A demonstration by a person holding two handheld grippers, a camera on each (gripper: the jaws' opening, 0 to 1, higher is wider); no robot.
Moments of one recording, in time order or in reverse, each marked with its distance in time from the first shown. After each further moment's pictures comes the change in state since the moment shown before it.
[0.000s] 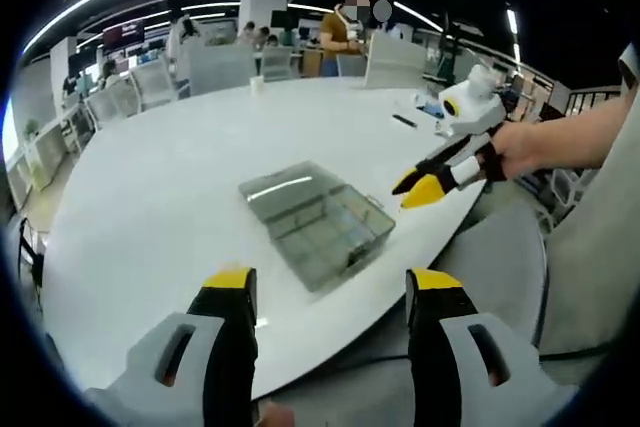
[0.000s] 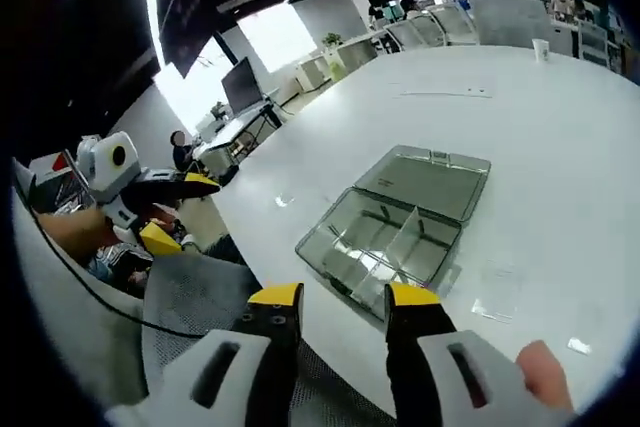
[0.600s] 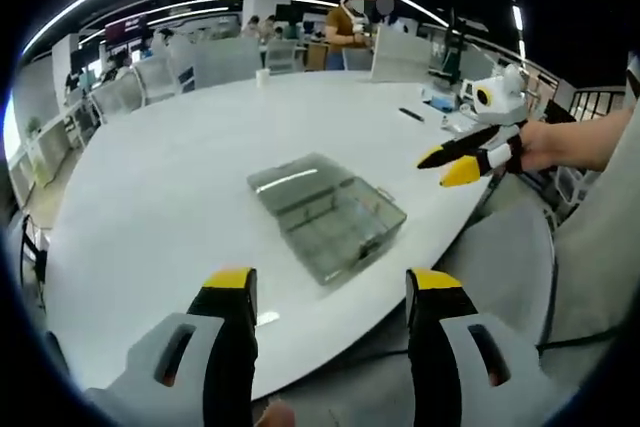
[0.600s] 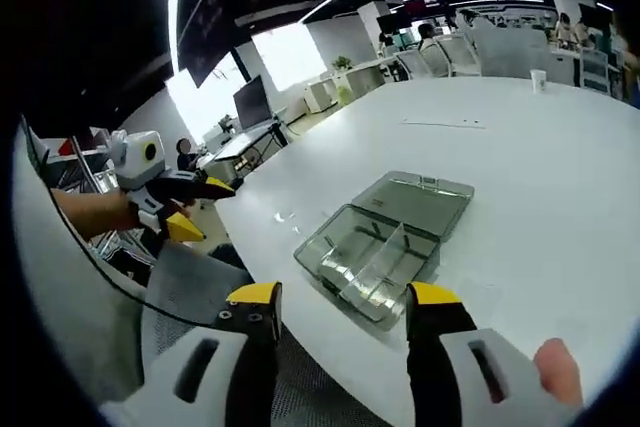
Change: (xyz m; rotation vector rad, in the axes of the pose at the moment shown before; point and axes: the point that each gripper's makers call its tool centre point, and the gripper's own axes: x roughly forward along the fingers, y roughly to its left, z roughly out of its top) left arm 0.000 0.015 -0.006 -0.007 0.029 0.021; right arm -0.028 -0.004 0.005 -0.059 -0.095 -0.010
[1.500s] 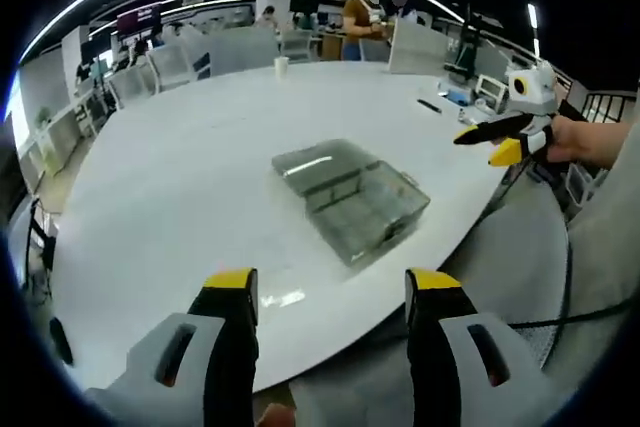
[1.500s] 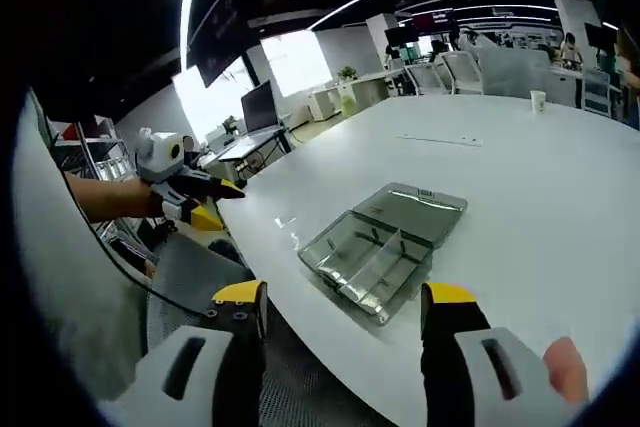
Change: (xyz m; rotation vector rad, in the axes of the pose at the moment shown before) left arm -0.007 0.030 -0.020 -0.023 0.040 0.054; right arm -0.020 0.006 0.001 -0.076 -0.031 -0.008
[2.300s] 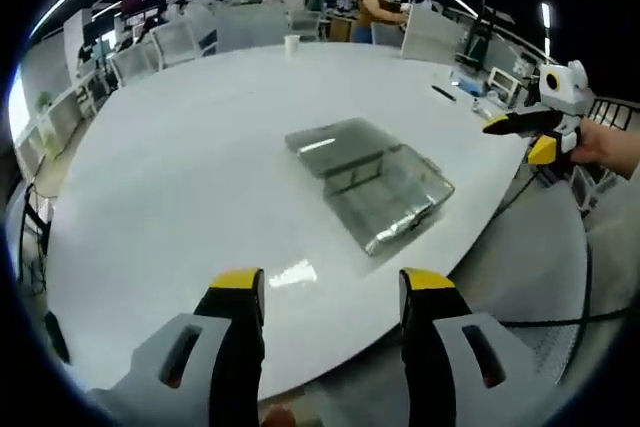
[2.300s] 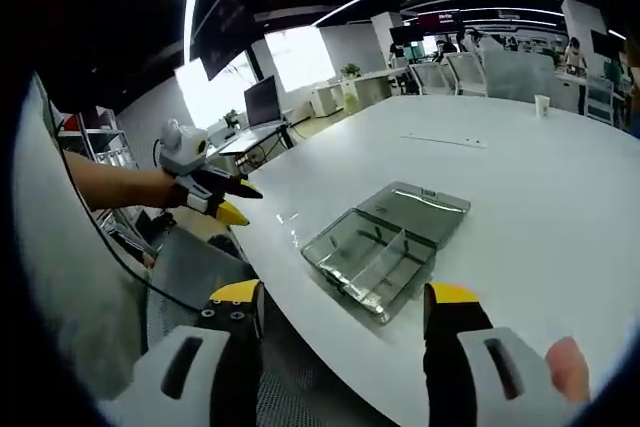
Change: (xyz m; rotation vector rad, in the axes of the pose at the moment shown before) left arm 0.030 0.026 -0.012 -0.041 0.089 0.006; right arm 0.000 0.005 0.001 -0.023 0.014 -0.007
